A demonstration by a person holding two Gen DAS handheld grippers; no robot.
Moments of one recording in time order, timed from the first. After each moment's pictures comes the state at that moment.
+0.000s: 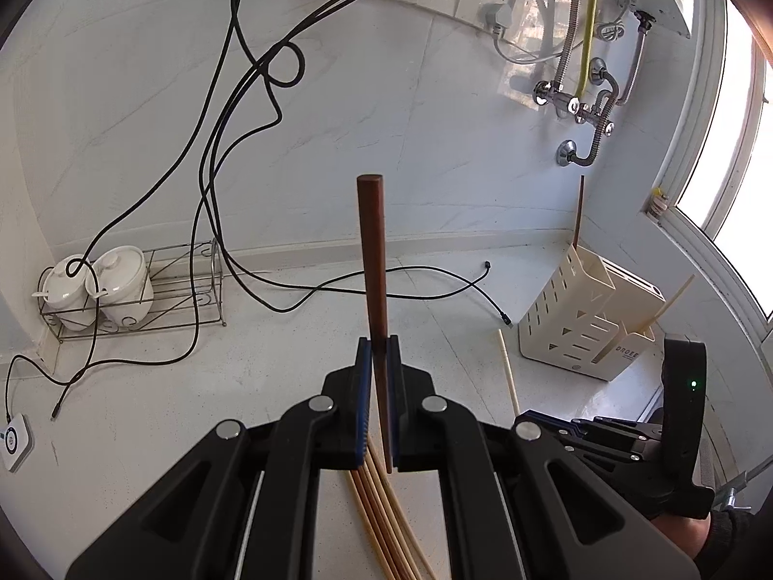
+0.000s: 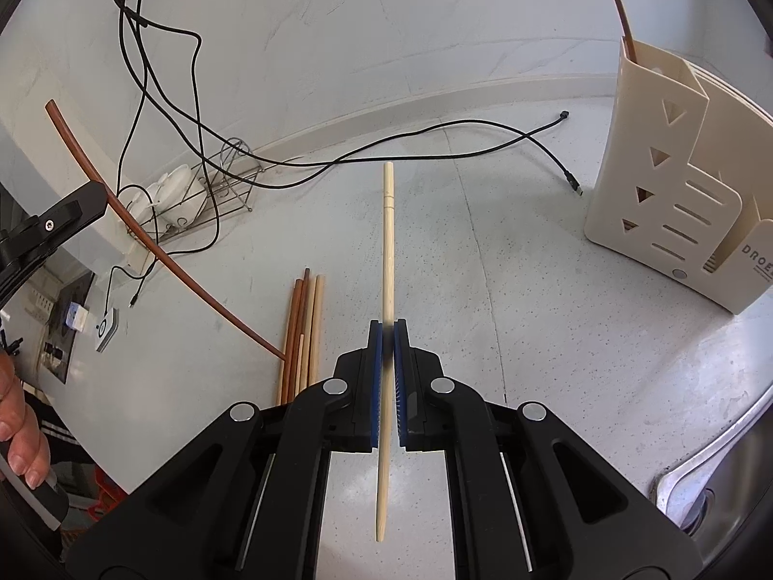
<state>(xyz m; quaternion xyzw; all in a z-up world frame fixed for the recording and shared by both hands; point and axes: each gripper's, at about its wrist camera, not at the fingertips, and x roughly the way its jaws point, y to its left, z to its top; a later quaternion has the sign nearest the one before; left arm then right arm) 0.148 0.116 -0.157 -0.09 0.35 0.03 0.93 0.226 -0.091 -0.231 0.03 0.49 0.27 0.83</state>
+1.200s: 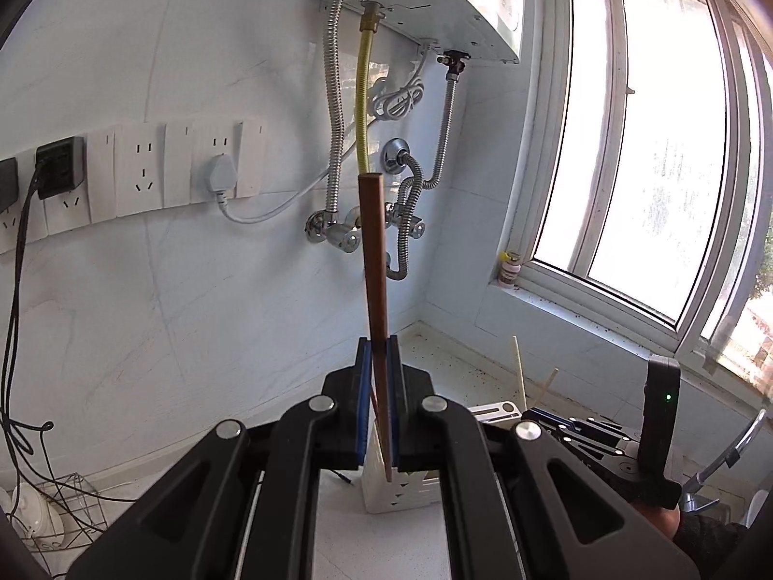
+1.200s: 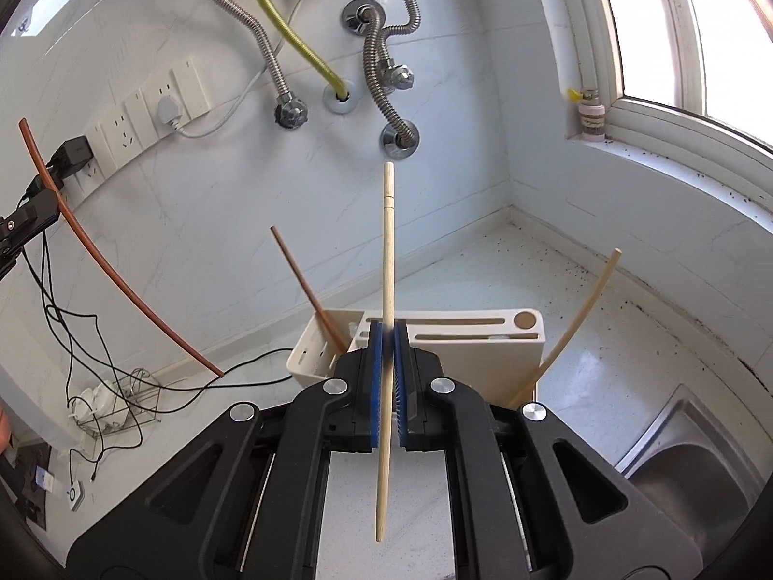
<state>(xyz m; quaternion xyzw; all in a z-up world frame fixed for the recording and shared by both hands) 0.266 -0.036 -0.016 -0.02 0.23 -0.18 0.96 0.292 -0.307 -0.124 0.13 0.31 0.09 0.94</state>
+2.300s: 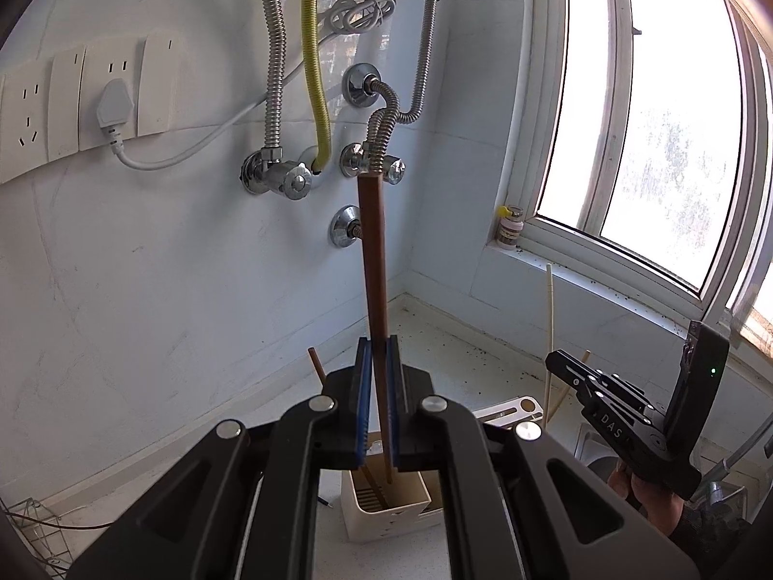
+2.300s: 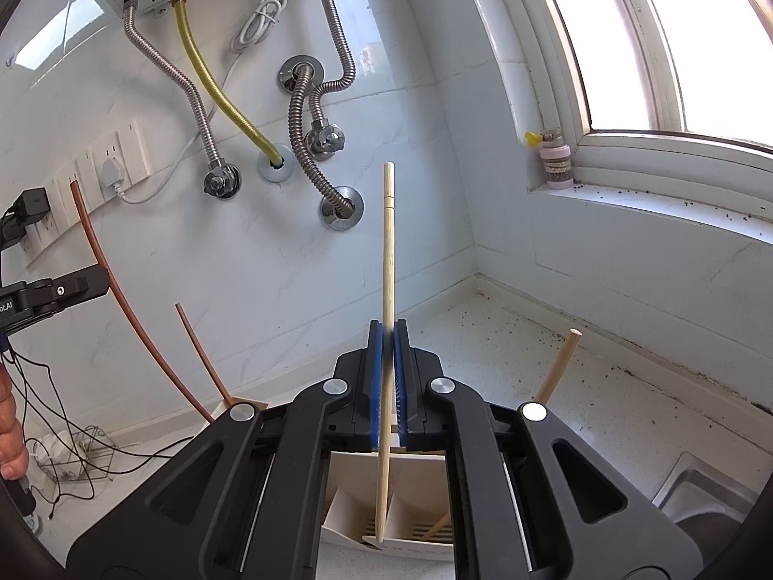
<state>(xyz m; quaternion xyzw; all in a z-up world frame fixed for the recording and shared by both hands) 0.348 -0.088 -0.084 0.01 0.26 -0.20 0.94 0.332 -0.350 -0.160 0.13 0.19 0.05 0.97</state>
